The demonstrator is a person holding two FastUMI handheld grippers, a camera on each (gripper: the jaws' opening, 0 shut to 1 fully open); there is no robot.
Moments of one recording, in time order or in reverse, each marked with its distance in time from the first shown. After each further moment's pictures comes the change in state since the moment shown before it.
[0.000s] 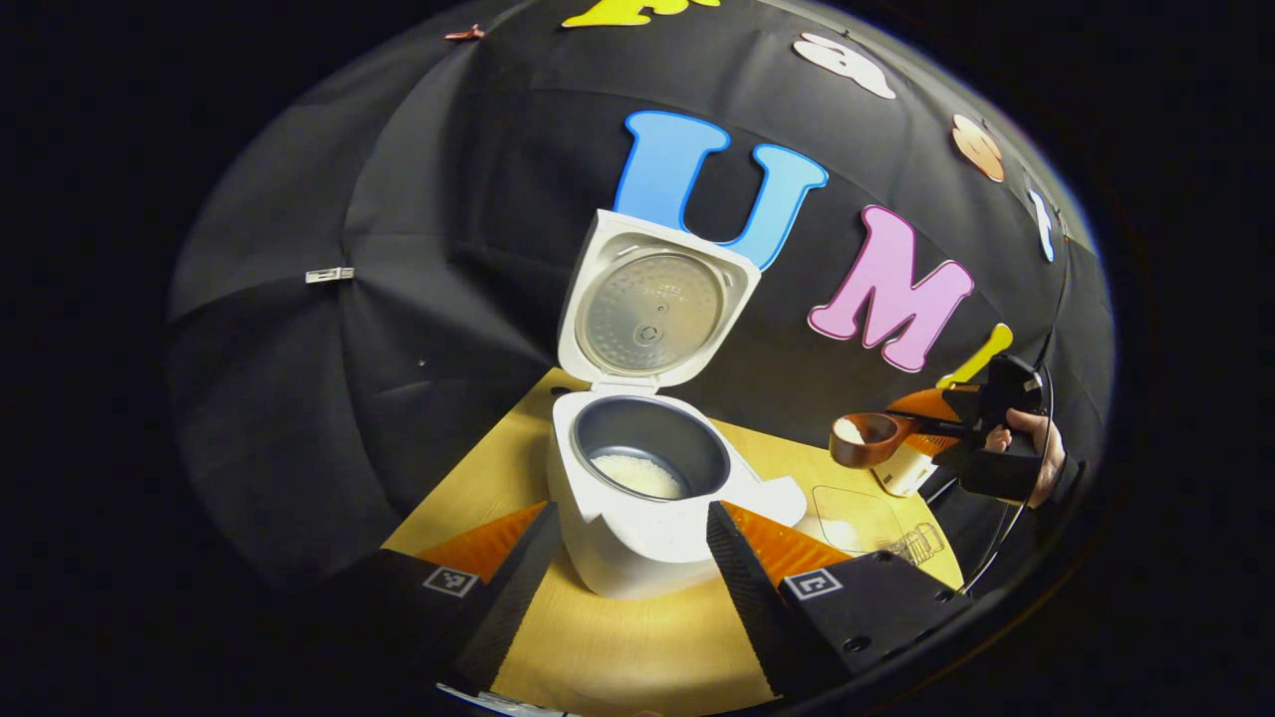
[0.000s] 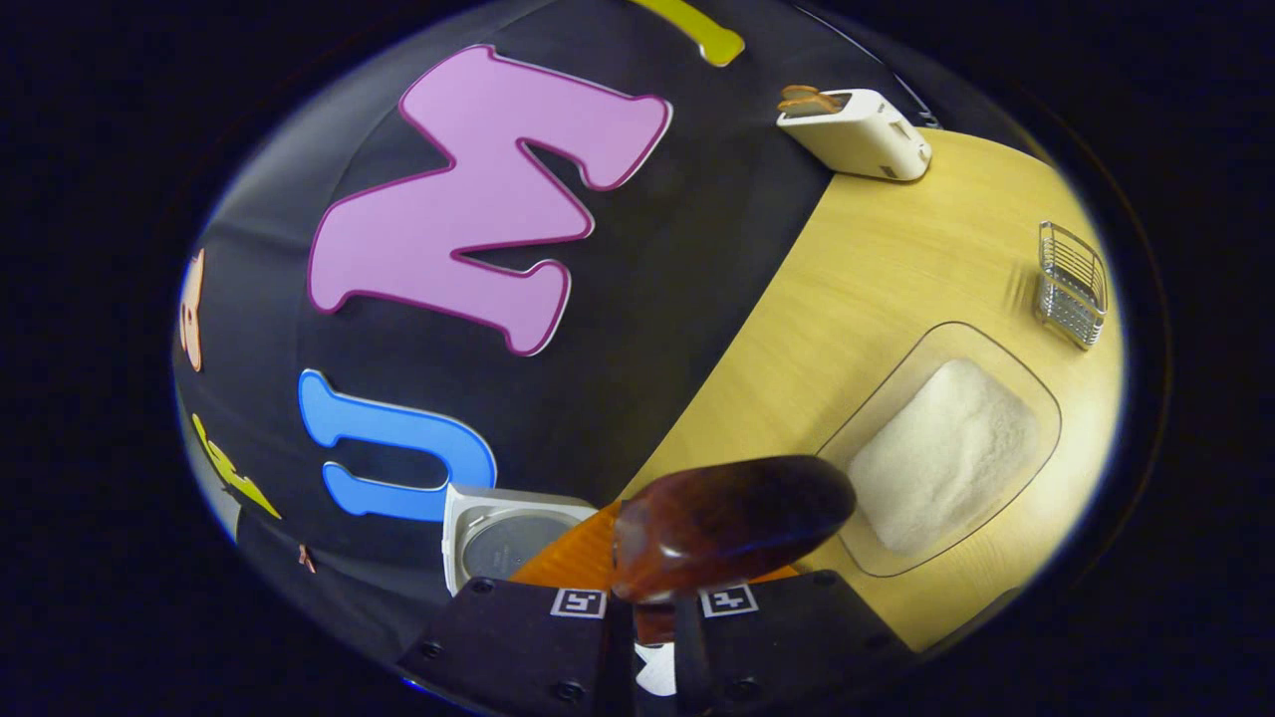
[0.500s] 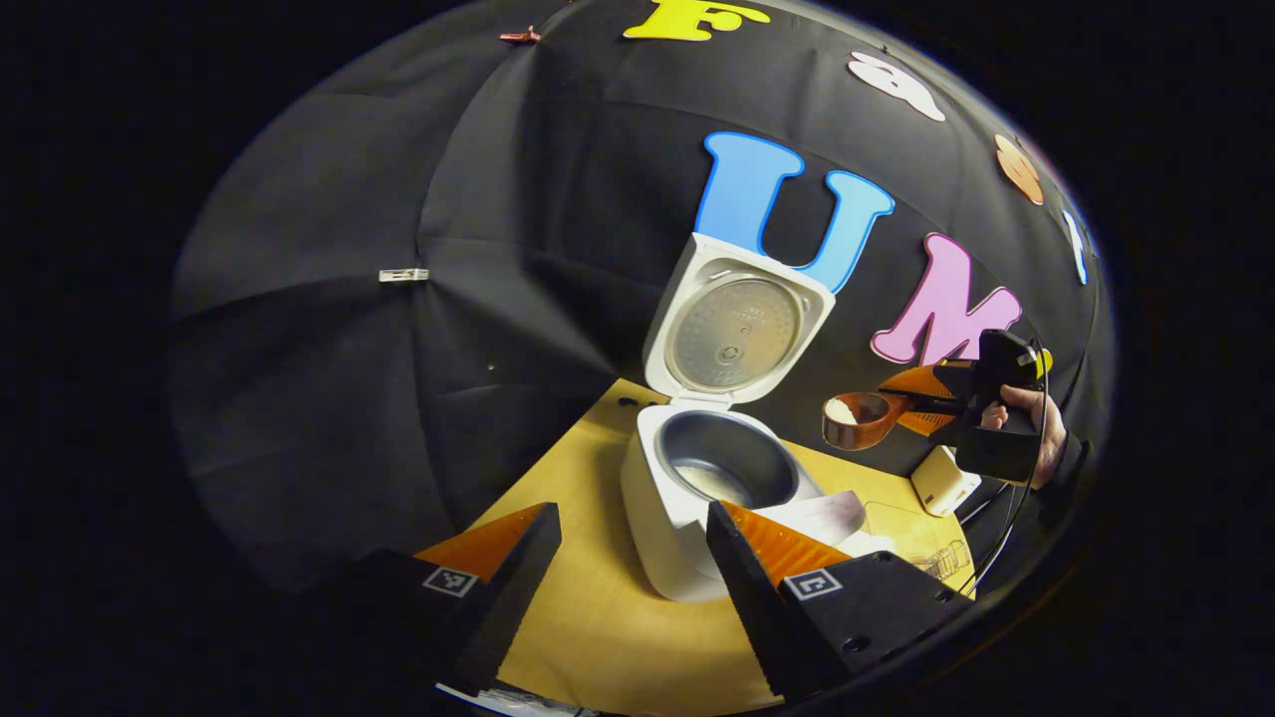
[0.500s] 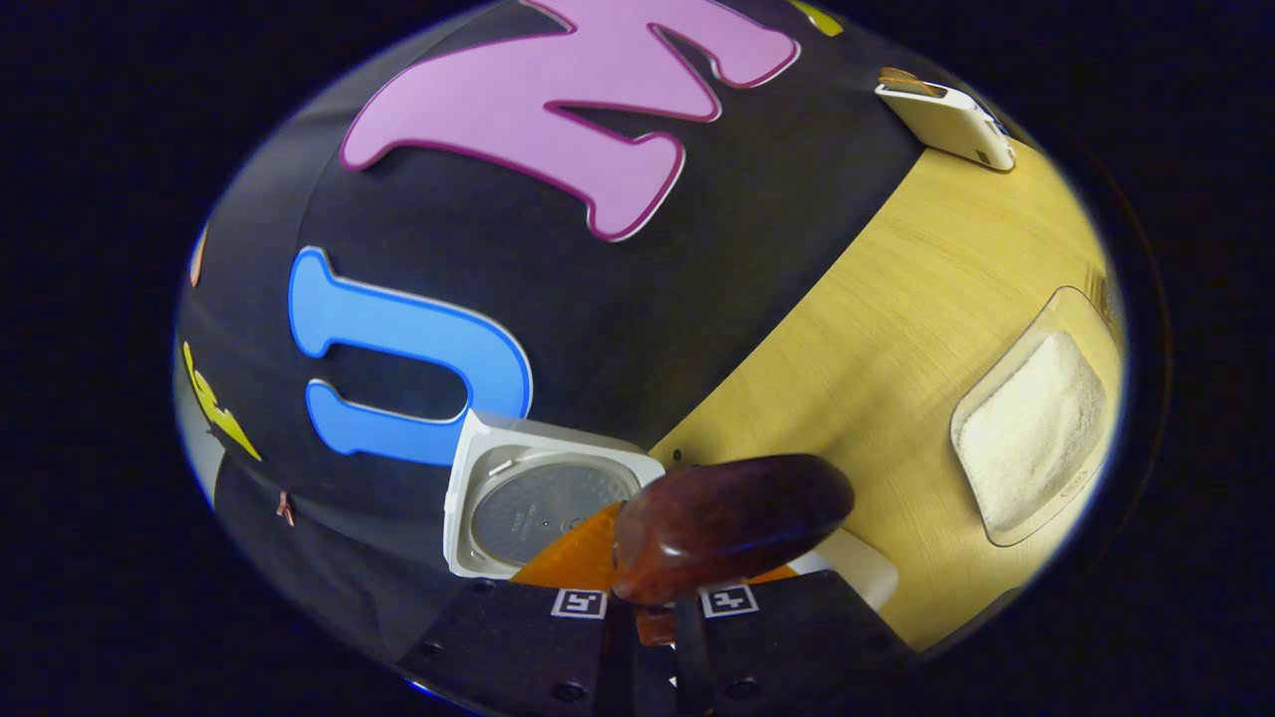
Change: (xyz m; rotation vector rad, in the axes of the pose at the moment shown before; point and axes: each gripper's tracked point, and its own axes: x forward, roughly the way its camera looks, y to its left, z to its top) left arm -0.022 0.069 0.009 -0.037 -0.026 0.152; right arm 0.072 0.062 -0.091 -0.152 0.144 0.038
